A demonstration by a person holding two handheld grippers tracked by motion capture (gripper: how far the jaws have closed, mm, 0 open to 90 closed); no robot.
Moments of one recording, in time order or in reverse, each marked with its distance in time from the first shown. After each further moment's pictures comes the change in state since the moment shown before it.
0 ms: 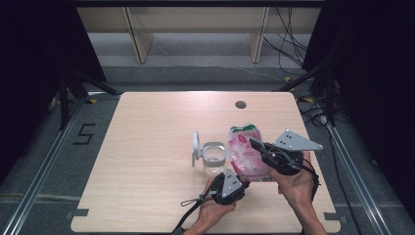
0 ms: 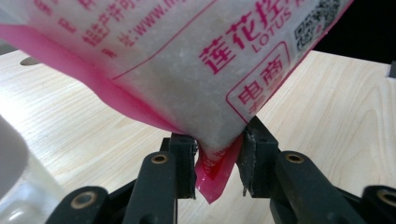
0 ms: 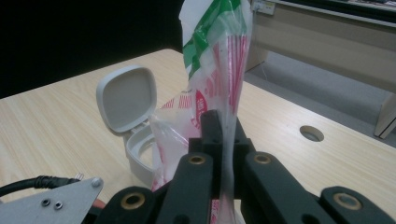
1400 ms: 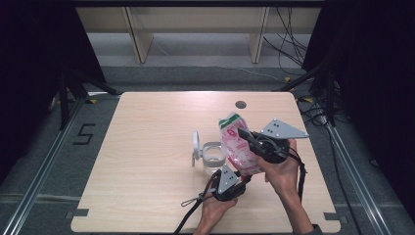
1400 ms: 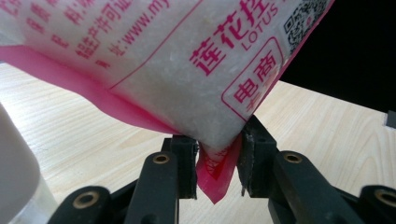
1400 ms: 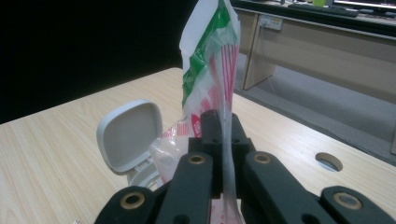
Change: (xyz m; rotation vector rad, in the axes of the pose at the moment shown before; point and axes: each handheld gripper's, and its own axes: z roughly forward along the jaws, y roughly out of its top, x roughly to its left) left arm 0.009 0.004 0.002 -0.105 0.021 -0.114; right arm 0.003 0.020 0.031 -0.063 0.036 -0.009
